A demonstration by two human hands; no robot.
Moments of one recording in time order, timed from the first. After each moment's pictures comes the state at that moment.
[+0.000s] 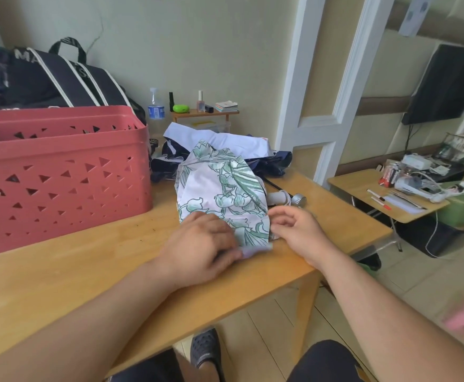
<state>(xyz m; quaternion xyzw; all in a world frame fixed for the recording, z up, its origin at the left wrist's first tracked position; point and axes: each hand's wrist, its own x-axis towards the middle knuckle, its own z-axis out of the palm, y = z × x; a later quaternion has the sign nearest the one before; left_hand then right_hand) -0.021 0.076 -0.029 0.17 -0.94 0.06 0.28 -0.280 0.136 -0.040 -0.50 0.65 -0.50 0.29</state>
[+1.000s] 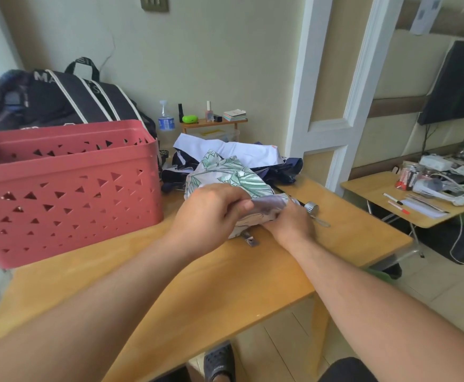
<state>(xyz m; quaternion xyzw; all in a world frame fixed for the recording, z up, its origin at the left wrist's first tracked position) -0.036 0.074 0.047 0.27 -0.89 -0.07 0.37 -0.258 0.070 -0.032 -0.49 0.80 -0.35 0.01</state>
